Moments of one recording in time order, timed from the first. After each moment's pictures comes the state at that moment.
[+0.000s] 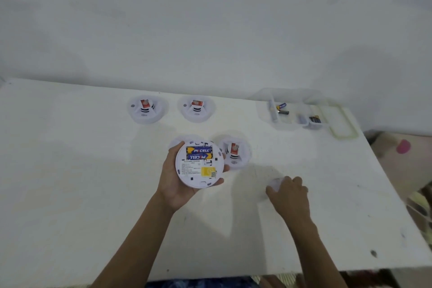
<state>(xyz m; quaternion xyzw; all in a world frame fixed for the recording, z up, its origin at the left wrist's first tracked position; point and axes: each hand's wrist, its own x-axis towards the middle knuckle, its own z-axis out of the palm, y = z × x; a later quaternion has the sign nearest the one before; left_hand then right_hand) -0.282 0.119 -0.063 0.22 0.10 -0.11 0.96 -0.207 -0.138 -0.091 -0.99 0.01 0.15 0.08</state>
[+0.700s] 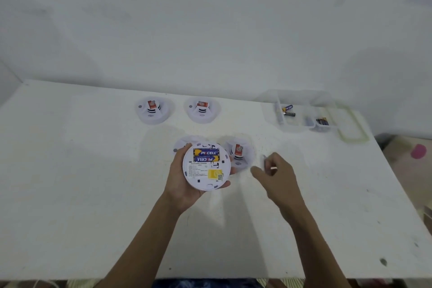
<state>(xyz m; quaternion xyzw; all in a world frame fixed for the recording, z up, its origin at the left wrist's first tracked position) -0.283 0.109 -0.064 0.24 0.11 -0.09 0.96 -0.216 -0.091 -0.028 -0.85 -0.08 0.11 0.50</state>
